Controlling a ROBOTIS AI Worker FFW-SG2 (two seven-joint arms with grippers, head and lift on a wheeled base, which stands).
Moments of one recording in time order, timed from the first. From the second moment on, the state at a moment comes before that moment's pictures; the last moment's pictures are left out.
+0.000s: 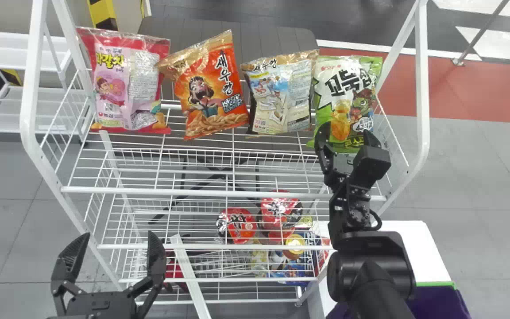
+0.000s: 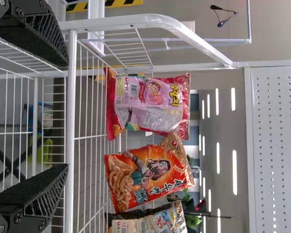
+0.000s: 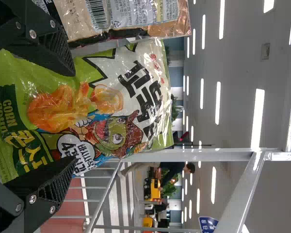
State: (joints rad) left arm 0.60 0.24 -0.37 -1.76 -0.02 -0.37 0.48; right arm -0.13 0.00 -0.03 -1.01 -0.01 -0.48 -0.20
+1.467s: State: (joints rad) left arm 0.68 0.25 -0.35 -1.90 -0.04 -0.38 0.48; right arm 0.74 -0.10 0.14 -2.04 0.02 -0.22 -0.11
